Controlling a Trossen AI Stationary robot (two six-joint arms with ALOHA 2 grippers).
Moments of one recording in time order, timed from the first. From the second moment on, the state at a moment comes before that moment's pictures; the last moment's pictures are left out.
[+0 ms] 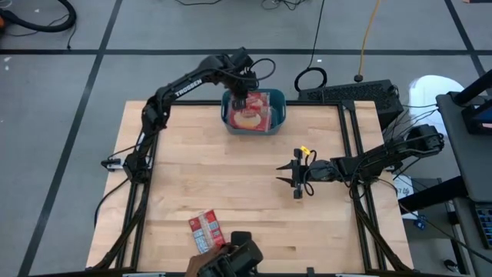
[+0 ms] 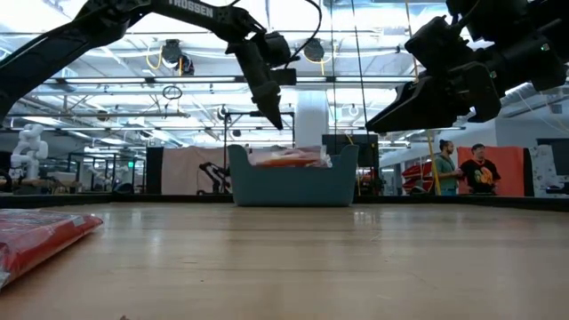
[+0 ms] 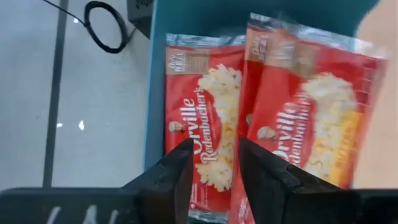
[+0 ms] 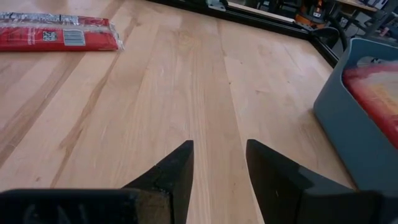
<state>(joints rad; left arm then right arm) 0.63 2.21 2.27 -1.12 0.10 0.62 0.19 1.25 0.32 0.52 0.28 -0.12</state>
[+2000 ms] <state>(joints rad) 0.07 1.11 0.63 0.01 -0.21 -0.04 -0.22 1.69 0.83 0.23 0.24 -0.38</state>
